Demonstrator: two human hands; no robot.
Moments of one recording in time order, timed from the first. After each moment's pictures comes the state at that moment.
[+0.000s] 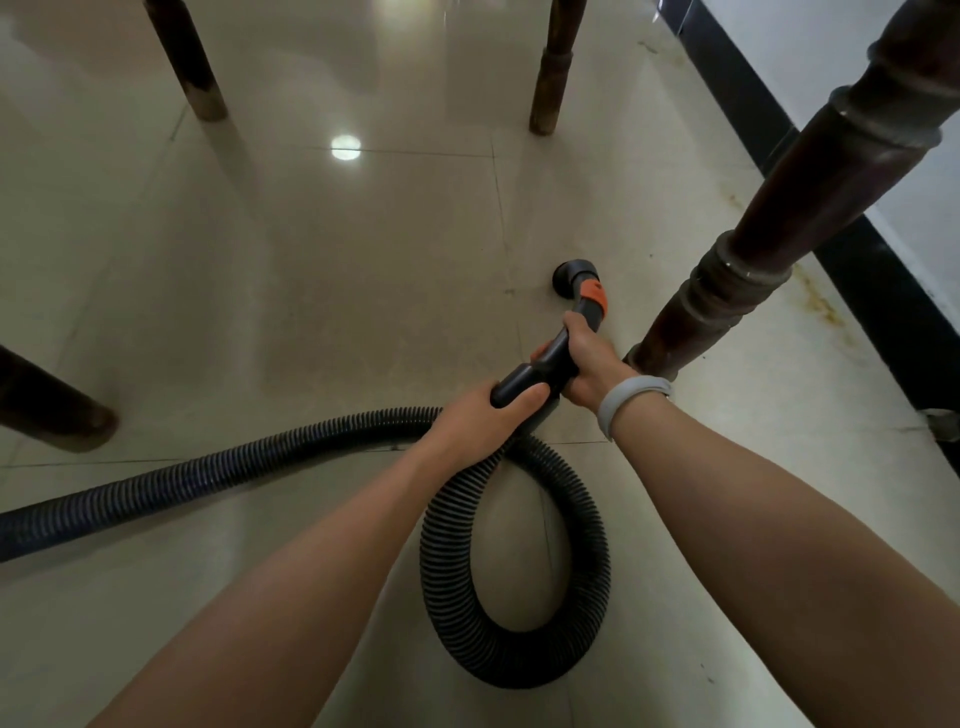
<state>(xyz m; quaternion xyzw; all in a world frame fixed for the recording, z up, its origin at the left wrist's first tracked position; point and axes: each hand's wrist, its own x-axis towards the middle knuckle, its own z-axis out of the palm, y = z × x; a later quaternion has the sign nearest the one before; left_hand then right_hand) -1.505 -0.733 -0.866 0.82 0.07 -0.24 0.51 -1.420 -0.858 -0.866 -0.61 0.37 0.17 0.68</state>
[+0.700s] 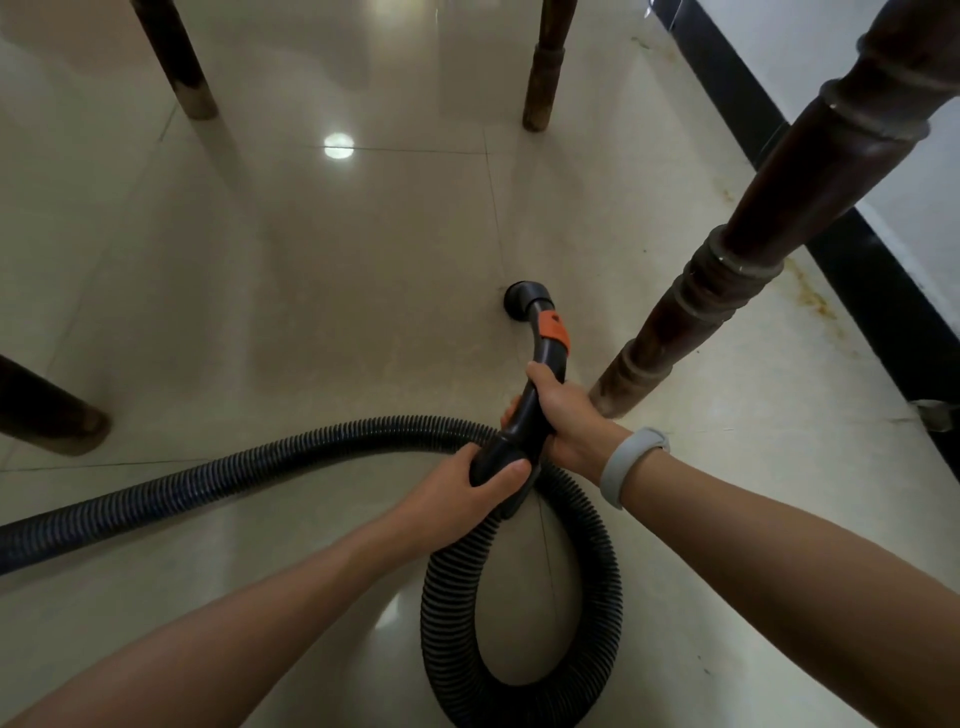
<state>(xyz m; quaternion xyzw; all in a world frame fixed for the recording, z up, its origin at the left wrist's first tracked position) -1.567 -0.721 -0.873 0.81 0.06 -0.29 0.51 -1.483 -0.845 -0.868 -0.57 0.33 0.25 0.71</state>
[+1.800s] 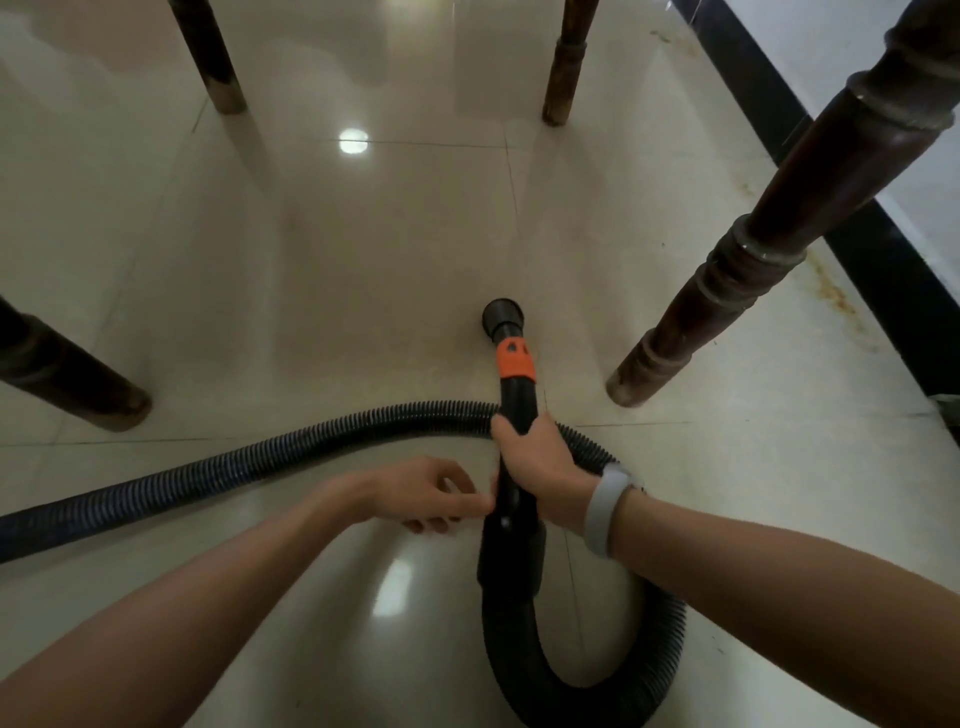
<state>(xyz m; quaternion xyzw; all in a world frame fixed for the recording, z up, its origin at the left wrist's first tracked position) -1.569 -0.664 -0.864 0.78 0.02 -0.49 0.39 -1.548 -0.808 -0.878 -0.77 0.23 0.27 0.54</state>
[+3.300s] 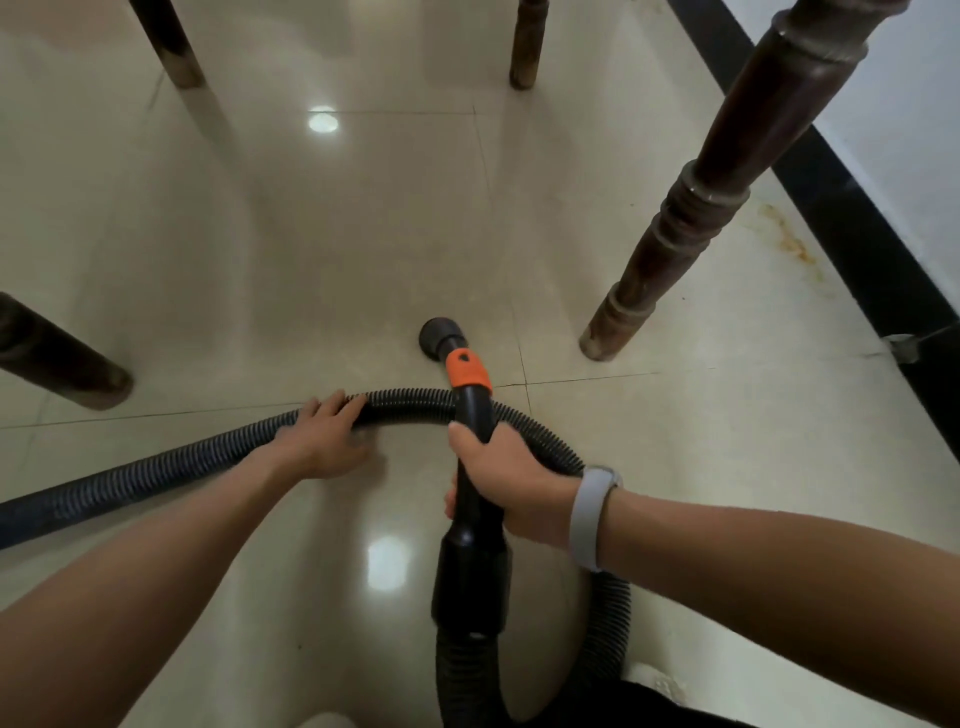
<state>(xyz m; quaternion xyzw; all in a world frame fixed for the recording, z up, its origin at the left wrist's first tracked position) -1.575 -0.602 -0.914 0.93 0.02 -0.37 0.09 -1.612 -0.802 -0.836 -0.64 0.24 0.35 0.64</state>
